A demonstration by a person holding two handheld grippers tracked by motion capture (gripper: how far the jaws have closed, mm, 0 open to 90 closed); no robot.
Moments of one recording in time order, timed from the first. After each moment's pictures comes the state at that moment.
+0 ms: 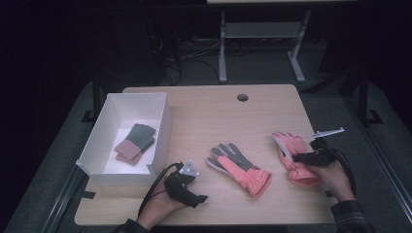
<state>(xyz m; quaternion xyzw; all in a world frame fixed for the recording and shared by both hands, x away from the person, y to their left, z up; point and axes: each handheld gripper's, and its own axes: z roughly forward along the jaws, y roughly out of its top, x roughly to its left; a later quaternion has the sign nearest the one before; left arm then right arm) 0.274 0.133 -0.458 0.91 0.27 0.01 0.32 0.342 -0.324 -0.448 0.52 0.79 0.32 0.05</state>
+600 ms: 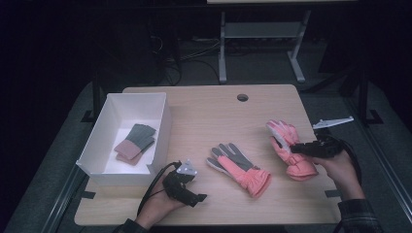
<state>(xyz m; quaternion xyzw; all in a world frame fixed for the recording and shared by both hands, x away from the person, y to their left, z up) 0.275 0.137 -0.456 0.90 0.27 0.02 0.34 0.340 -0.311 -0.391 0.45 0.80 0.39 0.04</state>
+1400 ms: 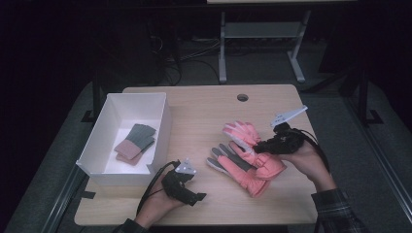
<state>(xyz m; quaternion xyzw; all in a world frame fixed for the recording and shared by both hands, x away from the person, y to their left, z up) 0.276 0.139 -0.454 0.90 0.27 0.02 0.34 0.346 -0.201 -0.359 0.30 0.87 0.39 0.00</state>
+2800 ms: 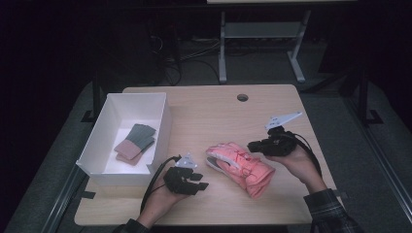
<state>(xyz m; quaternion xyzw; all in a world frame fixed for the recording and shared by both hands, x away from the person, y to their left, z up) 0.286 0.132 -0.437 0.88 0.28 0.01 0.38 0.345 -0.197 -0.373 0.32 0.85 0.41 0.04</state>
